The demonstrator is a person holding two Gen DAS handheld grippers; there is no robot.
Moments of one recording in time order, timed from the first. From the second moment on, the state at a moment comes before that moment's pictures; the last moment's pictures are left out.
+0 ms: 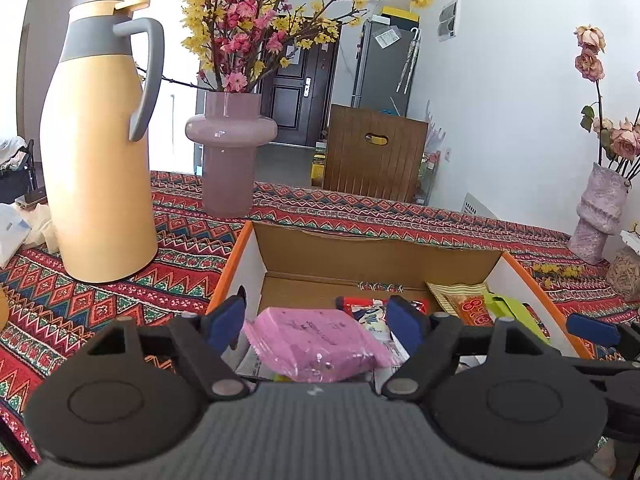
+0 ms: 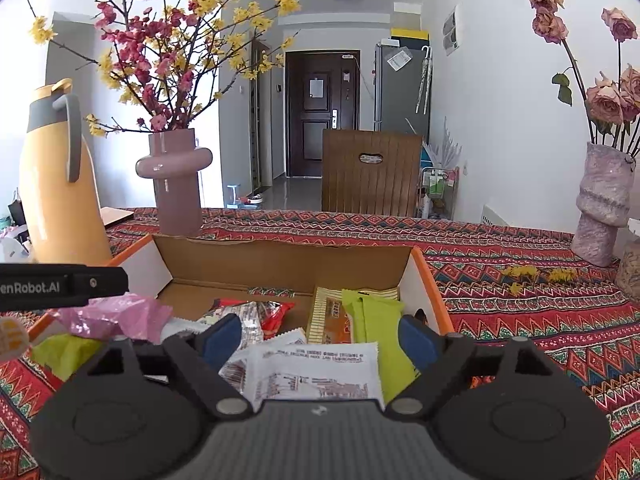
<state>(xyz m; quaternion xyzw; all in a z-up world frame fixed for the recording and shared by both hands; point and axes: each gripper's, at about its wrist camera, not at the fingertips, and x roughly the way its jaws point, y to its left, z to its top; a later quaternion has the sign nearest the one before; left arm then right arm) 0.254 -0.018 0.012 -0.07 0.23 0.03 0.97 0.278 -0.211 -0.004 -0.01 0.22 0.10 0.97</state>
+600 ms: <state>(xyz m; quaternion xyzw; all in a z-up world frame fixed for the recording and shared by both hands) 0.204 -0.010 0.042 -0.08 0.19 0.03 0.98 0.228 -0.221 0.026 -0.02 0.17 0.09 0.98</state>
